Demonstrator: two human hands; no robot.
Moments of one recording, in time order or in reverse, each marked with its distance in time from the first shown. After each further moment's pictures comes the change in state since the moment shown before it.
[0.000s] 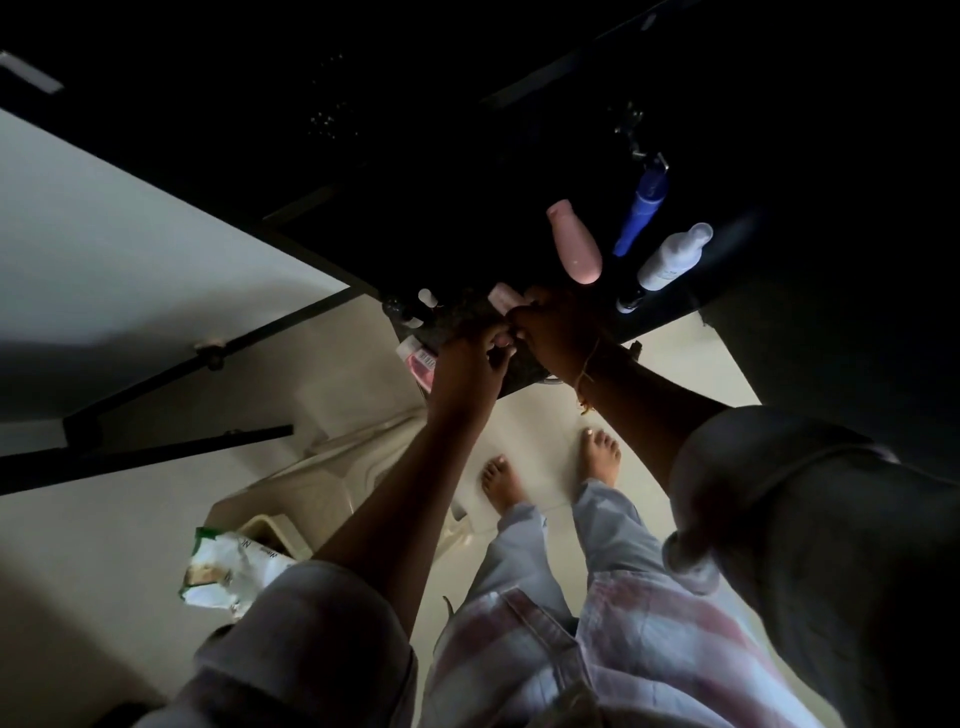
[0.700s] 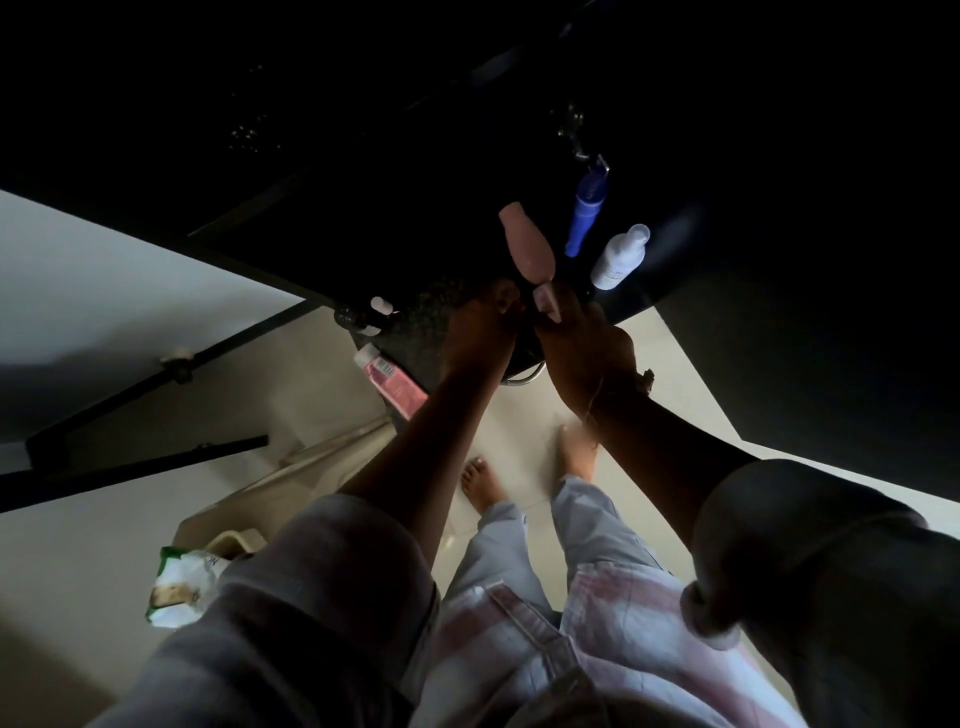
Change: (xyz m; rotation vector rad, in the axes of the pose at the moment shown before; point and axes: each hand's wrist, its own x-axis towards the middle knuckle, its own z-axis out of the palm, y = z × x) left_hand 0.047 0.051 0.041 0.031 -0.037 -0.048; right_hand -0.064 0.024 -0.033 -0.422 0.103 0.176
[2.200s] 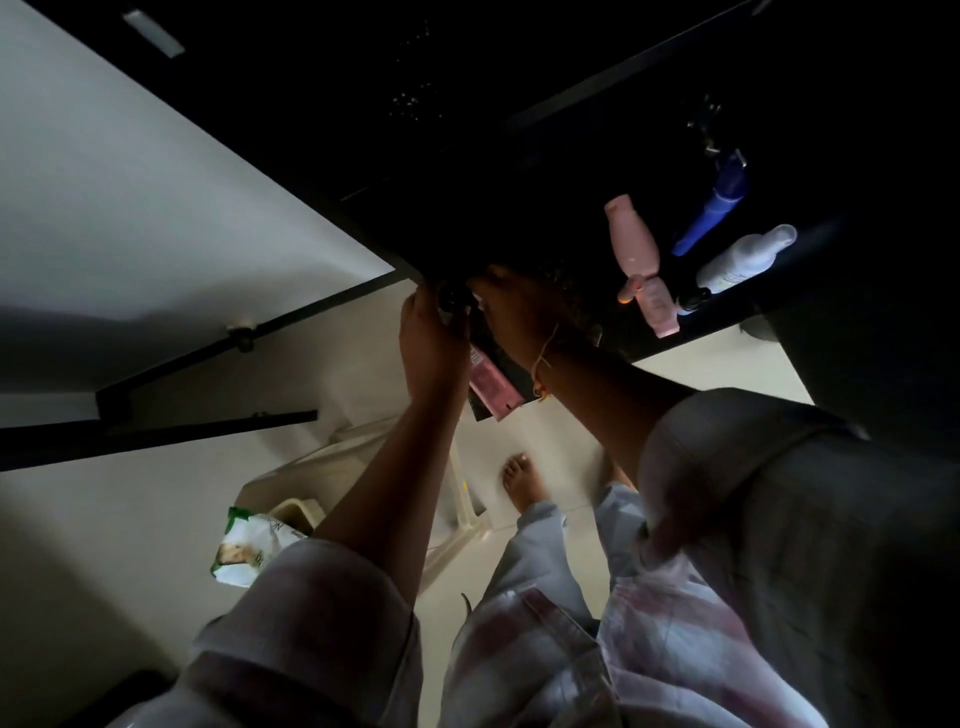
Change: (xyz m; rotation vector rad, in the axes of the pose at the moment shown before) left_hand -0.025 -0.111 -0.090 -0.094 0.407 -0.172; right_hand 0.078 -0.149 -0.001 0.504 0.071 -0.302
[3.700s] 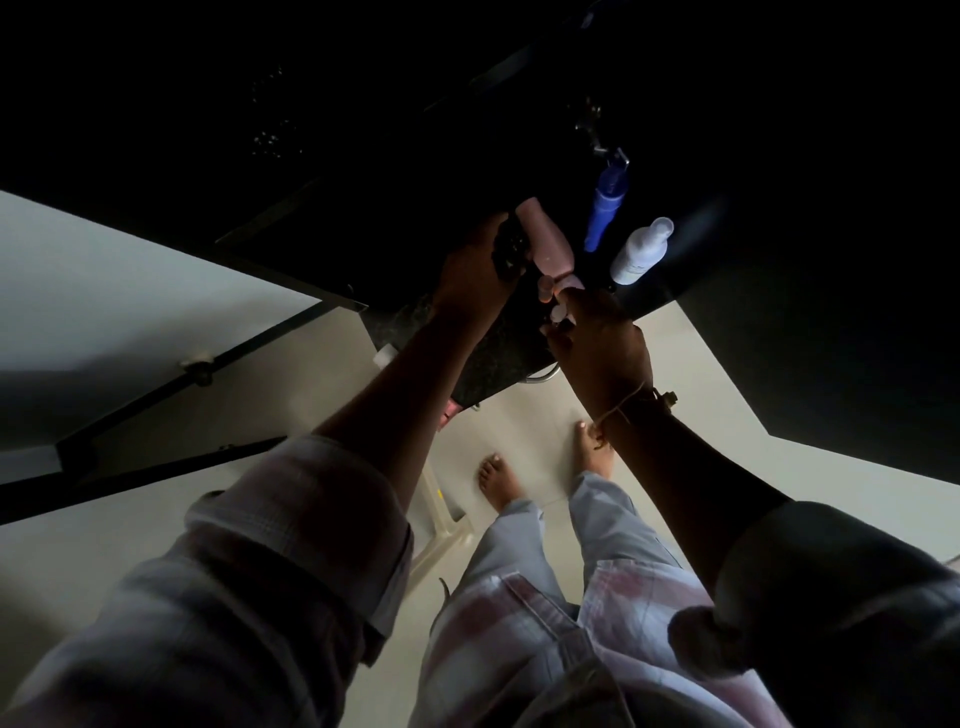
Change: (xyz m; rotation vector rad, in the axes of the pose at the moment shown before) left_hand 0.028 0.101 0.086 0.092 -0.420 0.361; right_hand -0.111 0.090 -0.069 -0.020 0.223 0.441
